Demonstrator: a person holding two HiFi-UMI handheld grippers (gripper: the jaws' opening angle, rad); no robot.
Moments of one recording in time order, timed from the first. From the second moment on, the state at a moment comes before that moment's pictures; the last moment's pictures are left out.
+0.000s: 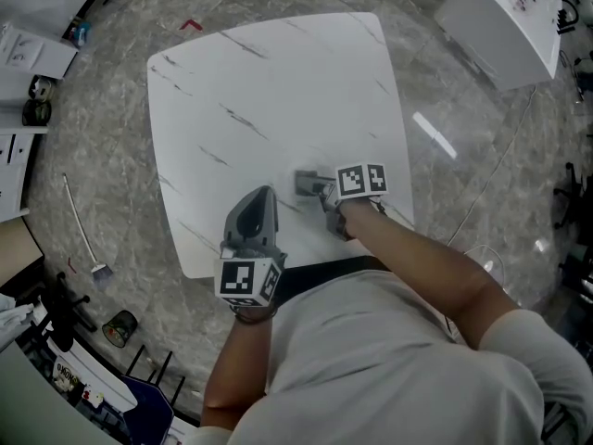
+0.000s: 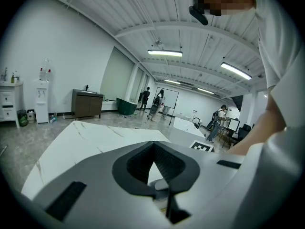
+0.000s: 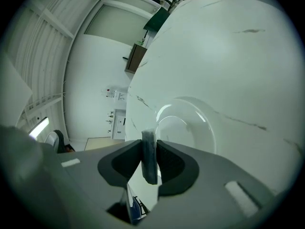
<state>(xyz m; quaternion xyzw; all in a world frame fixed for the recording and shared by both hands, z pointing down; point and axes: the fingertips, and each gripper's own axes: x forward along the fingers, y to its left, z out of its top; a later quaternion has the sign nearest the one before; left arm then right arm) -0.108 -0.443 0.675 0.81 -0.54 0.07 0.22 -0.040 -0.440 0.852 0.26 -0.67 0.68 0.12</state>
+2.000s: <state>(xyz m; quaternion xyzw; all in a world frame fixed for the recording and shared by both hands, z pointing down) -0.077 -0.409 0.478 0.86 -0.50 0.00 0.12 -0.005 -0.408 0.487 0.20 -0.98 0.09 0.05</state>
